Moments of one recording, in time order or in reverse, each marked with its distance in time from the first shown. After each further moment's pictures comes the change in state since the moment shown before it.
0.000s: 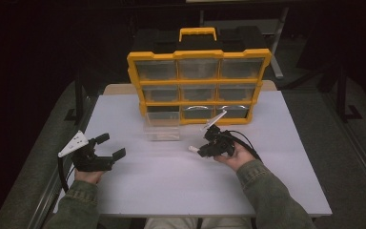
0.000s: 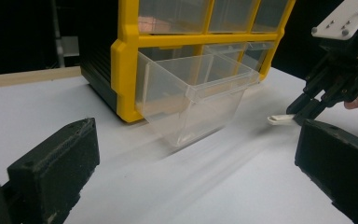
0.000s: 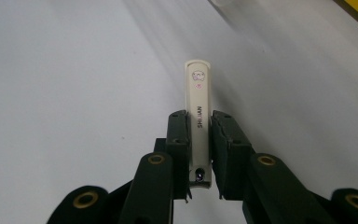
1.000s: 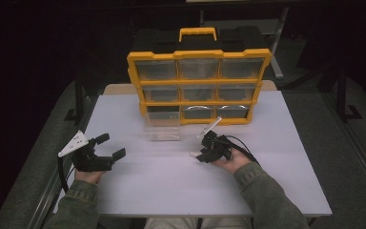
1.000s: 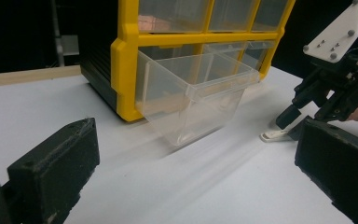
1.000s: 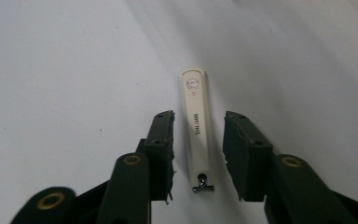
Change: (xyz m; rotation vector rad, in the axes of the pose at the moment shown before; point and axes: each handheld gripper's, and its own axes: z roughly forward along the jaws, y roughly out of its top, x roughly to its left) left arm 0.000 0.000 0.000 0.005 -0.001 0.000; right arm 0.002 -0.009 0.023 0.036 -0.062 -0.042
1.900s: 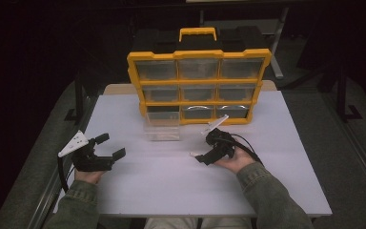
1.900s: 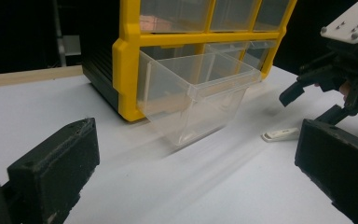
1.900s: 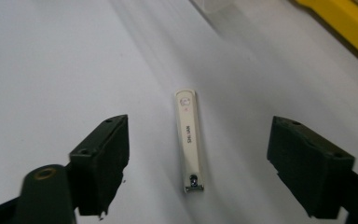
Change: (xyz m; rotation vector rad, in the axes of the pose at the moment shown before) left arm 0.000 0.000 0.000 0.002 0.007 0.003; right arm 0.001 -0.001 -0.019 -0.092 -0.018 -0.011
